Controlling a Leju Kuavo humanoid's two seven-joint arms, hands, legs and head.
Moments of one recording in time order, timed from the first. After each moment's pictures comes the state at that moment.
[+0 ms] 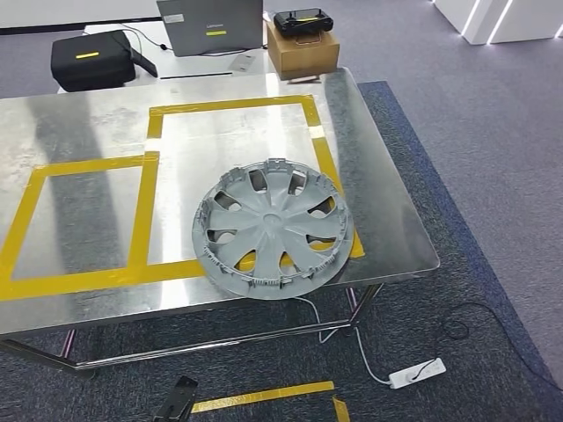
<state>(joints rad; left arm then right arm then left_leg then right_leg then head) -0.11 -0.16 0.36 -0.23 -0.88 0.31 -0.30 -0.03 0.20 -1.28 -0.40 1.46 -0.54 -0.40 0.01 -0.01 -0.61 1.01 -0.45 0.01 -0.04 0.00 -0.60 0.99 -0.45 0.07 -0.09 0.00</state>
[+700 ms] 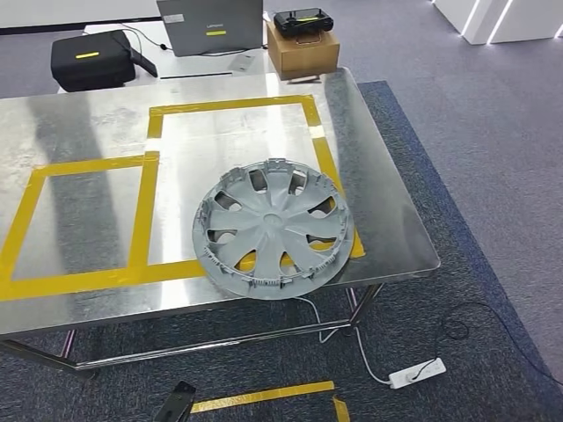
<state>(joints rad) -0.10 -0.15 0.35 -0.23 -0.90 0.32 -0.28 -0.04 0.20 -1.21 -0.26 1.52 -0.49 -0.41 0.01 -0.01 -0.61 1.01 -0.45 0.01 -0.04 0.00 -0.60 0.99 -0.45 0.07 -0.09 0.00</state>
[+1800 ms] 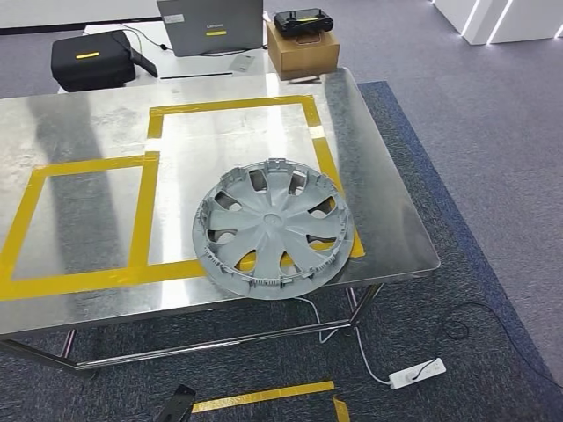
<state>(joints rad) -0.09 -0.15 0.36 -0.23 -0.90 0.33 -0.29 -0.04 0.20 -1.21 -0.26 1.52 -0.48 -0.41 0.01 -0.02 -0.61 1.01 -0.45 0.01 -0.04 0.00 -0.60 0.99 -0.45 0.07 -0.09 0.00</state>
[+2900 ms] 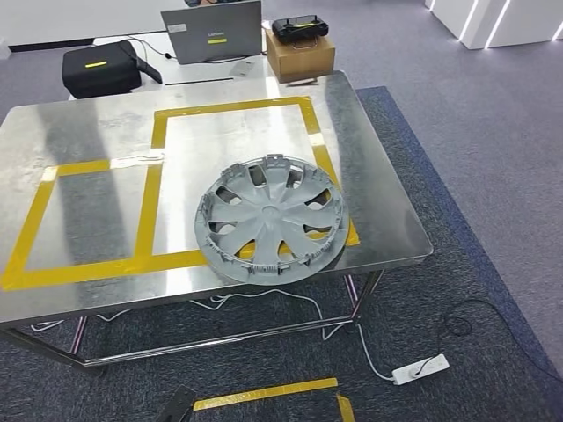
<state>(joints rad) -0.08 -0.15 0.36 -0.23 -0.89 0.32 -0.28 -0.05 0.21 -1.21 -0.25 1.52 -0.46 -0.41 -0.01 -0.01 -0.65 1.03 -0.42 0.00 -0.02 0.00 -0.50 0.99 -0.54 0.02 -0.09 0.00</state>
